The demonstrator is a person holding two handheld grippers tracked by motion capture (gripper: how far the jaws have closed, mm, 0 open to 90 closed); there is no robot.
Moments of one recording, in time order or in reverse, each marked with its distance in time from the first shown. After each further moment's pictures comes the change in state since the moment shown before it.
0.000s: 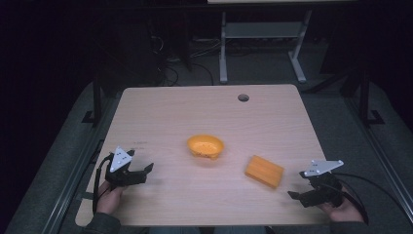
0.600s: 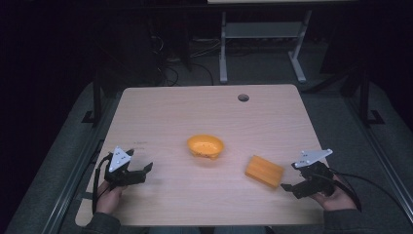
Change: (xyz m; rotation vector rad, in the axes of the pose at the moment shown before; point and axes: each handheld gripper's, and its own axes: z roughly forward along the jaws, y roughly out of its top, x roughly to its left) left arm 0.002 0.000 -0.001 -0.008 0.005 -0.004; right arm 0.002 0.037 0.001 0.014 0.016 -0.067
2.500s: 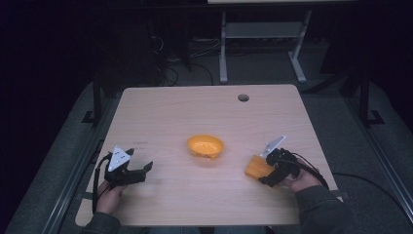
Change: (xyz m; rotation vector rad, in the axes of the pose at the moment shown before) left arm 0.001 0.001 0.000 -0.008 -0.002 -0.010; right arm -0.002 0.059 0.073 0.196 0.071 -0.105
